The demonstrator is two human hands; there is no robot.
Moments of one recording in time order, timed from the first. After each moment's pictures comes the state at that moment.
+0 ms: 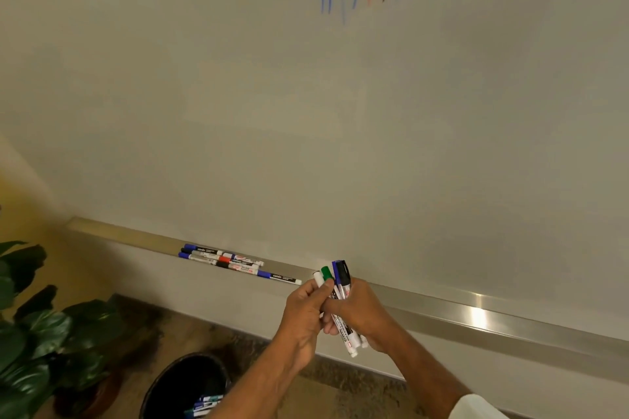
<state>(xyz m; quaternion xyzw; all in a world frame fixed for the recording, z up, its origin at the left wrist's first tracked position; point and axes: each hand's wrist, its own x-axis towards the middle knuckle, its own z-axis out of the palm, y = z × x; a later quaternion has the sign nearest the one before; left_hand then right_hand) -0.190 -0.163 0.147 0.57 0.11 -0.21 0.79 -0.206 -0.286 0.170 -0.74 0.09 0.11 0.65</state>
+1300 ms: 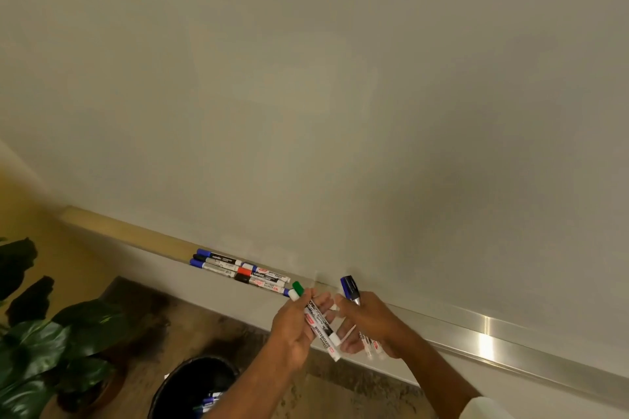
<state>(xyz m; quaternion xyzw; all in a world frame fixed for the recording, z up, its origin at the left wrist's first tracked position) -0.045 -0.081 0.081 0.43 0.30 -0.24 0.82 -0.062 -0.237 0.110 -0.74 0.19 0.27 0.59</state>
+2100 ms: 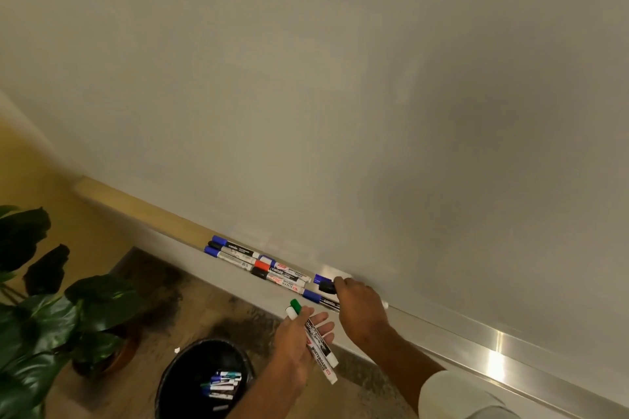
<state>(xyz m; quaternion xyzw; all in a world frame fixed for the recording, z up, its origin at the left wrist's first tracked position) -0.023 -0.053 0.036 0.46 0.41 -0.22 0.76 0.018 -0.180 0.033 -0.99 -0.05 0.13 0.06</state>
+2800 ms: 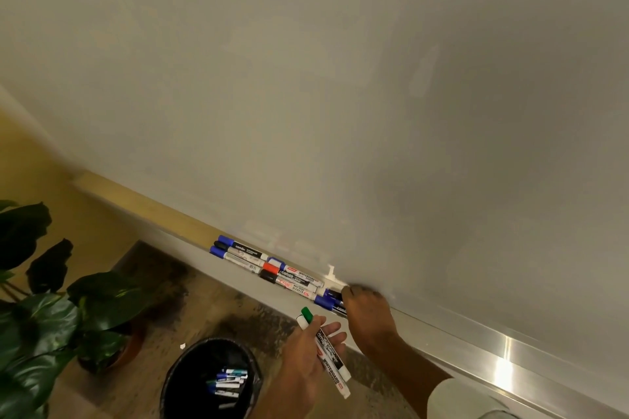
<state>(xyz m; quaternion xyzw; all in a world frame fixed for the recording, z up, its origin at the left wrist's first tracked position) -0.008 -0.046 0.016 0.43 0.42 -0.26 0.76 0.034 -0.174 -0.019 -0.99 -0.09 0.12 0.01</state>
